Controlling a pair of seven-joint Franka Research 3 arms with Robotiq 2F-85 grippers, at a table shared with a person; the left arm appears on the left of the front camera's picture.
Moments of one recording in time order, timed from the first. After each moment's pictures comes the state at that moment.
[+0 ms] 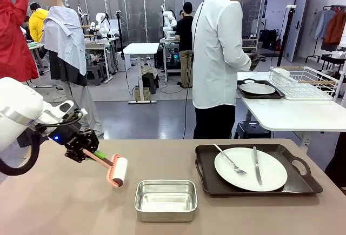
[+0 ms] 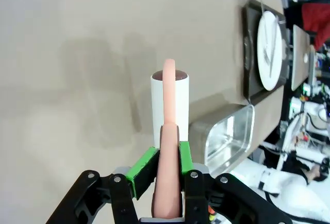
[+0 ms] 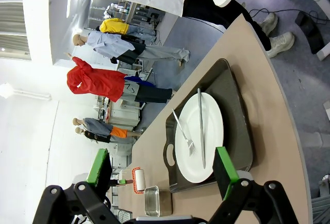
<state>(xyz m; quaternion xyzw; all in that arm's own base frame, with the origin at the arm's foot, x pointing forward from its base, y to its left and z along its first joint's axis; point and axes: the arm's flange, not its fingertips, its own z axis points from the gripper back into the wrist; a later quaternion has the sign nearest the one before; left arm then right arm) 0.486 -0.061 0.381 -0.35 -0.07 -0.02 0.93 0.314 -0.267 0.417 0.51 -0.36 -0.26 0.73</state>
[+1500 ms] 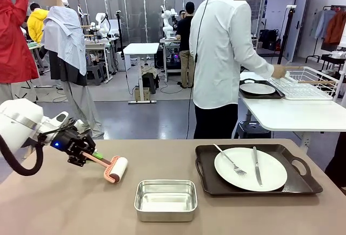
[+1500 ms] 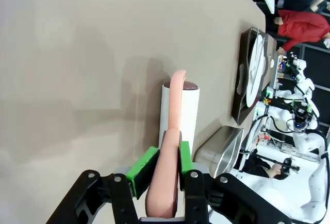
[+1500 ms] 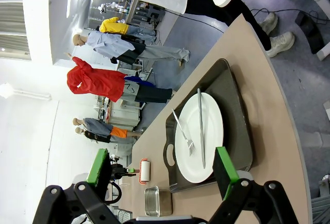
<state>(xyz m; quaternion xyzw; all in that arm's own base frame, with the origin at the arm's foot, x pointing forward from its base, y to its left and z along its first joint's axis) 0.559 0.006 0.302 -0.44 -0.02 0.02 0.90 0.314 -0.267 0.417 0.51 -0.36 -0.26 0.73</state>
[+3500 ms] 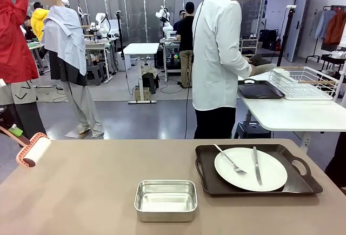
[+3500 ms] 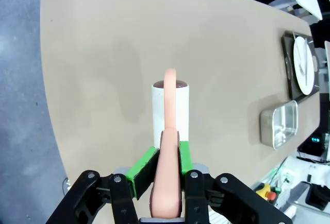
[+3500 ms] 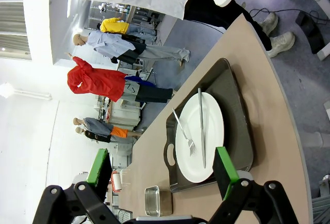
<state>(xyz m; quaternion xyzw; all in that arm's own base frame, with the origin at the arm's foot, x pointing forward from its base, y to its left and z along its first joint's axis) 0.457 0.179 0.478 -0.24 -0.17 -0.04 0.96 0.314 -0.267 0.417 0.51 -0.36 -0.26 0.73</state>
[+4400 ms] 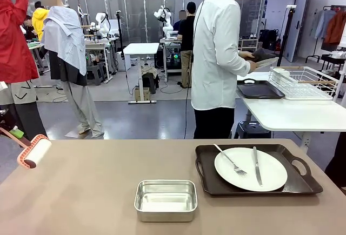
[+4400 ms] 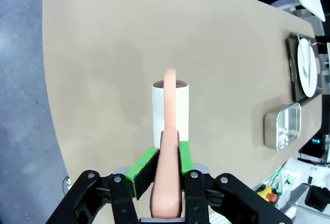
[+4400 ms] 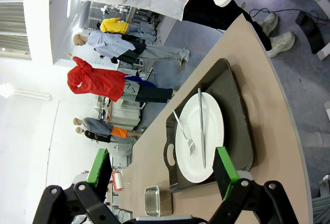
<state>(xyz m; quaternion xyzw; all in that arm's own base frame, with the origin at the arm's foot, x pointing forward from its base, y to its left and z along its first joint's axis) 0.464 0.183 0.469 -0.24 -0.16 -0.04 0.96 0.314 -0.267 0.417 0.51 -0.36 -0.26 0.73</state>
